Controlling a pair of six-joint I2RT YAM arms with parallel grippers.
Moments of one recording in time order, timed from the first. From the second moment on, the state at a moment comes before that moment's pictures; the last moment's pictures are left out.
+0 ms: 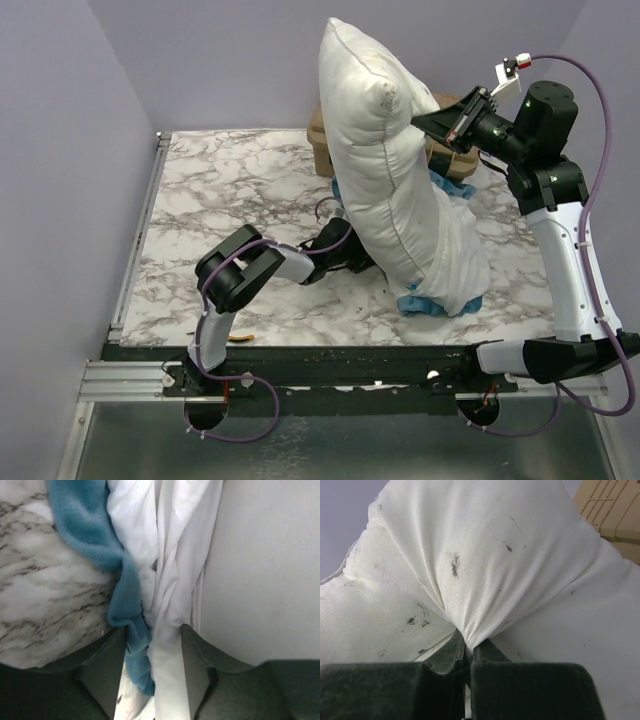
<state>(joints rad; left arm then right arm) -0.81 2.02 0.96 0.55 0.14 -1.36 0.16 1.33 1.70 -0.47 -0.56 0.82</state>
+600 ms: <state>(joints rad) -0.81 1.81 1.01 0.17 -0.06 -1.20 0.14 1.33 1.69 -0.49 -0.55 0.80</state>
